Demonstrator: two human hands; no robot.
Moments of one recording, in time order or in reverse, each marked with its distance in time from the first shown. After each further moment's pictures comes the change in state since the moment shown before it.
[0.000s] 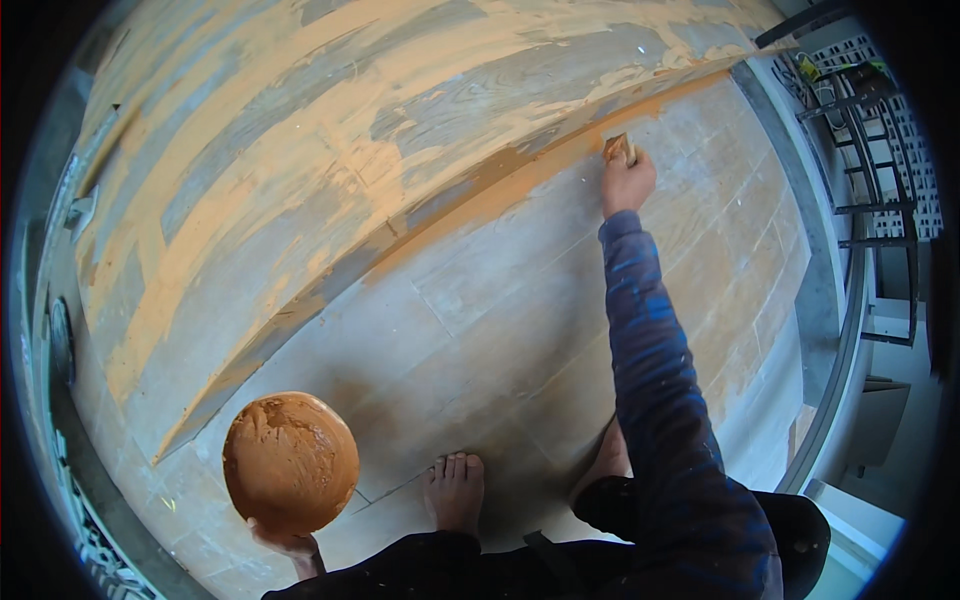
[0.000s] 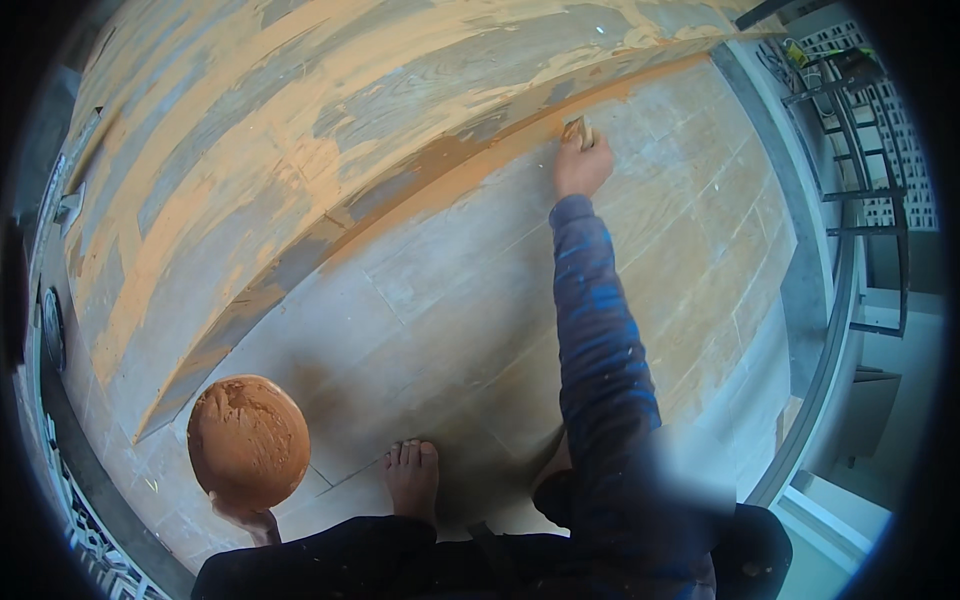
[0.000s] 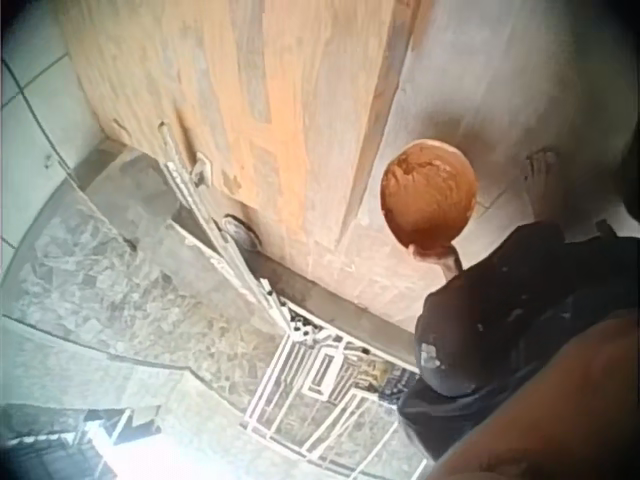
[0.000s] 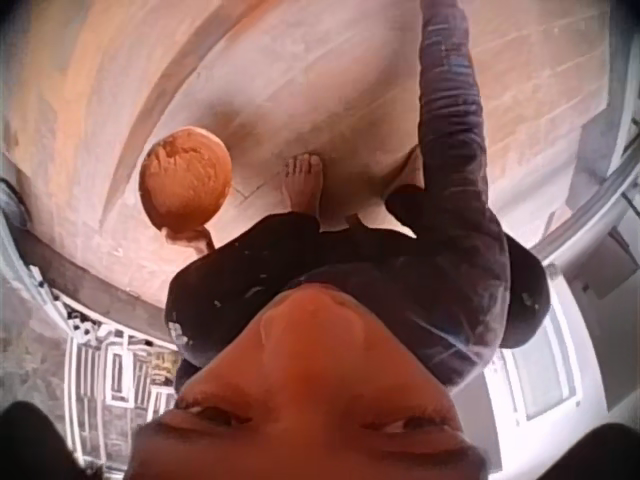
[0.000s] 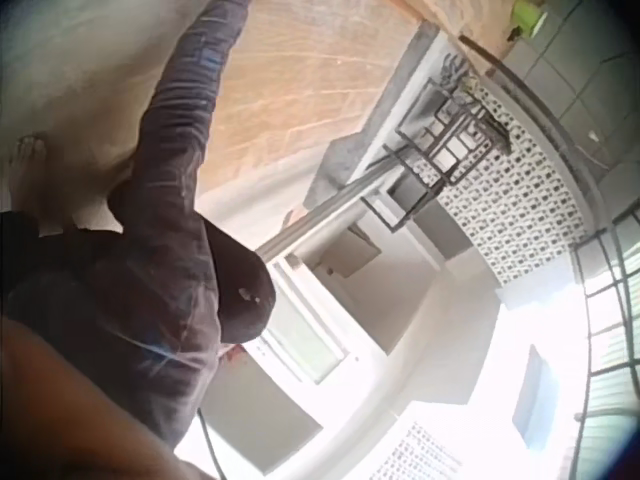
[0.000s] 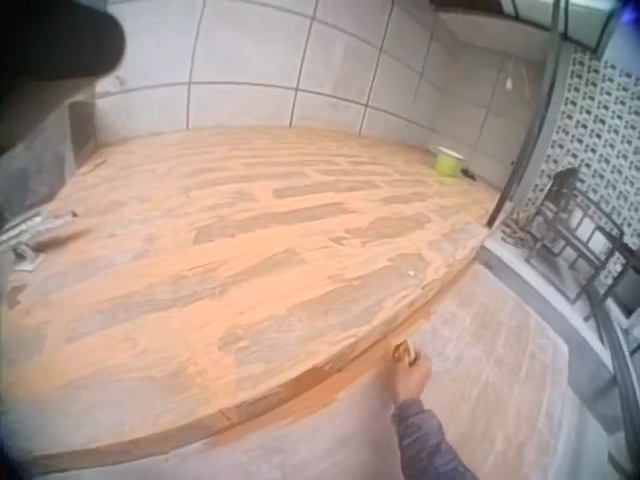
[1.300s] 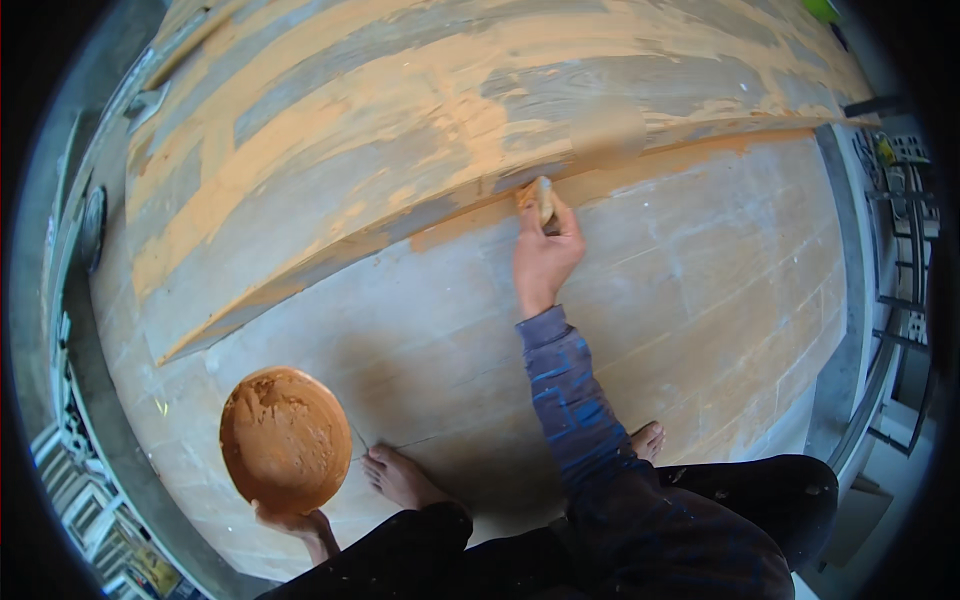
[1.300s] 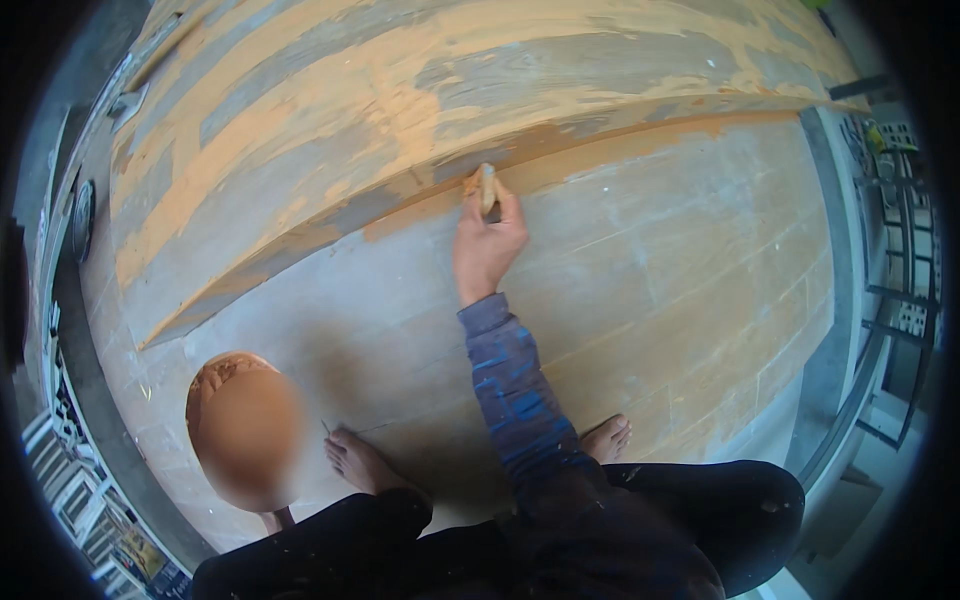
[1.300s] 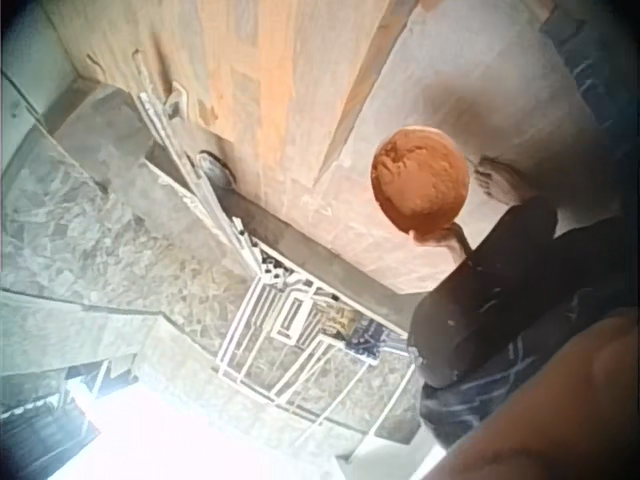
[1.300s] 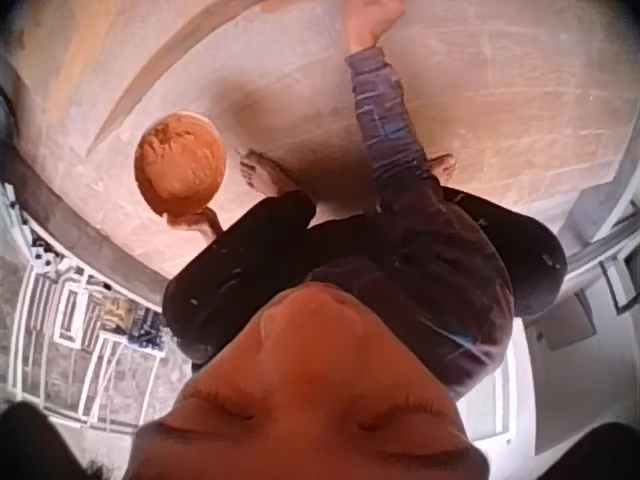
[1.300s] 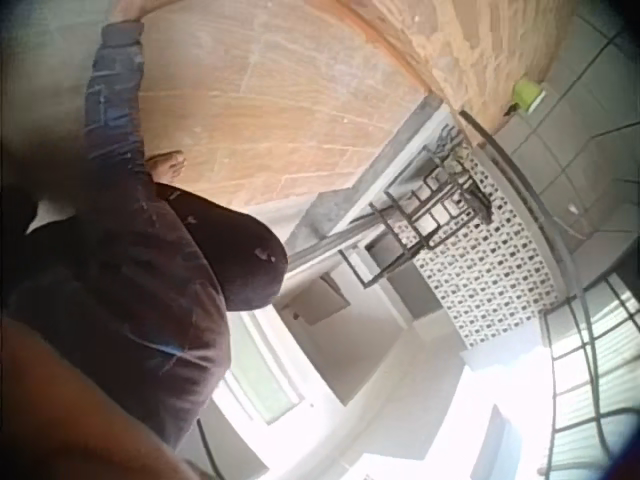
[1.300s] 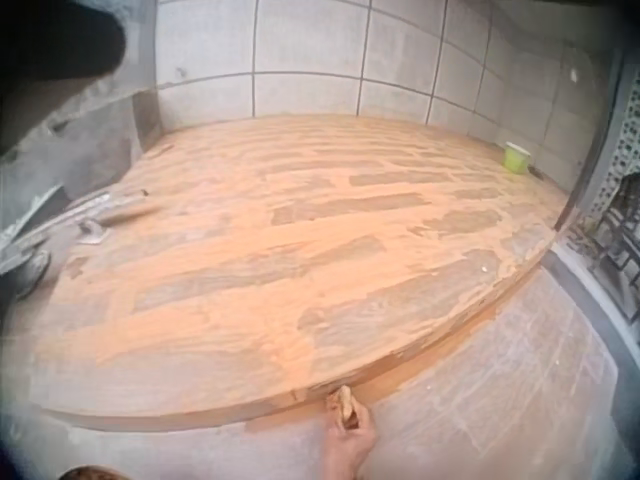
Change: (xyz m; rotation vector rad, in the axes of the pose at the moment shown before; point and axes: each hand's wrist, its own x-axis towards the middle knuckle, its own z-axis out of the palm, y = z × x) left_hand -0.142 -0.178 -0.069 -0.097 1.073 -0.555; right_hand -0.236 -0.101 0.005 0.446 -0.393 0.250
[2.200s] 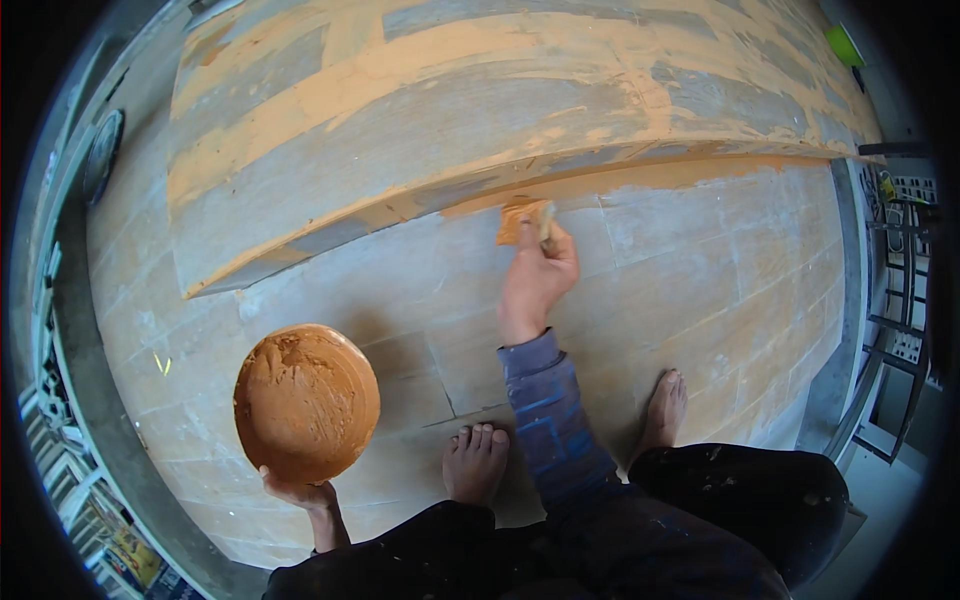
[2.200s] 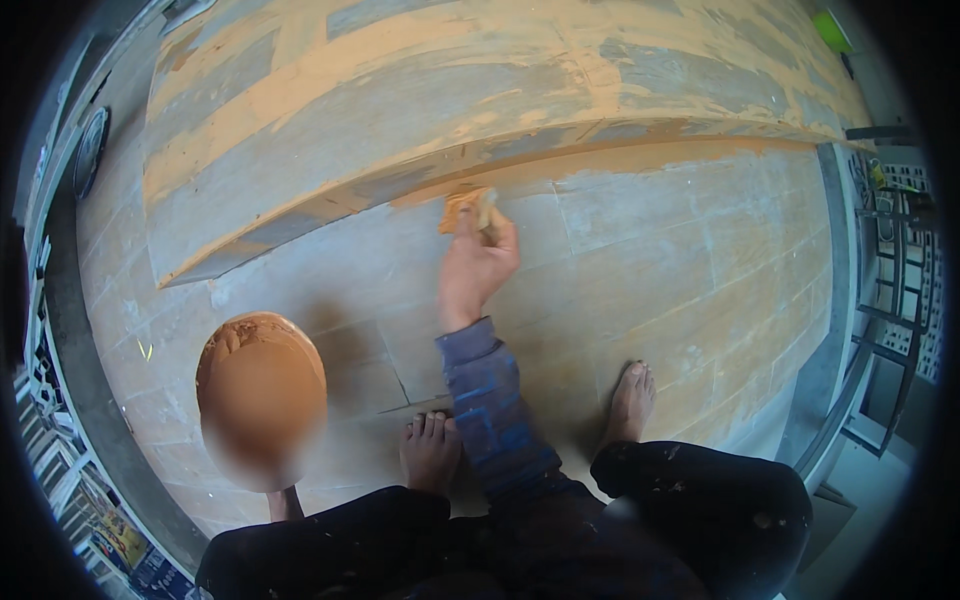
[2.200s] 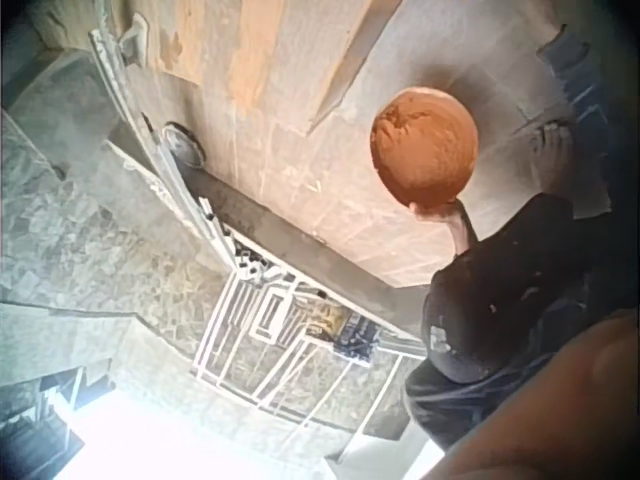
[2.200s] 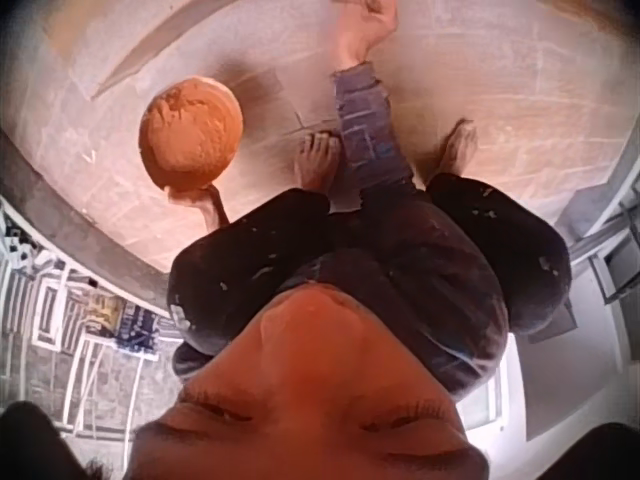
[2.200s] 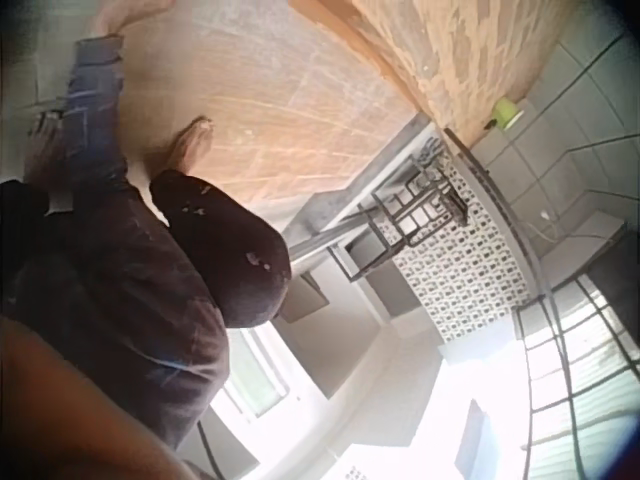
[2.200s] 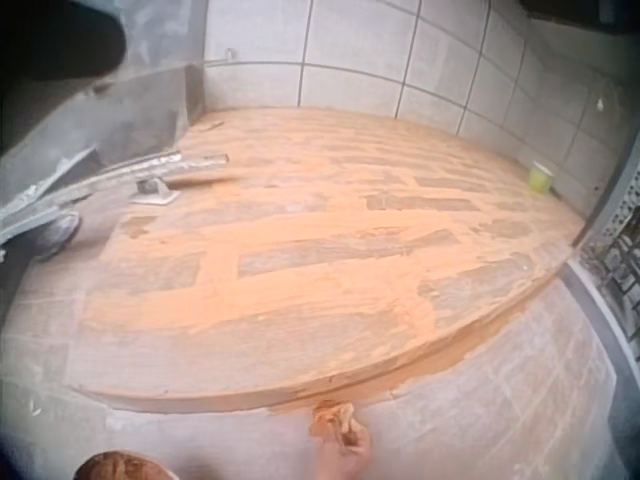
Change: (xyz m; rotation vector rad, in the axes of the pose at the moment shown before) left_hand 0.055 -0.090 -0.083 -0.453 0.068 -0.383; right_hand -0.199 -0.016 0.103 0.315 0.016 0.209
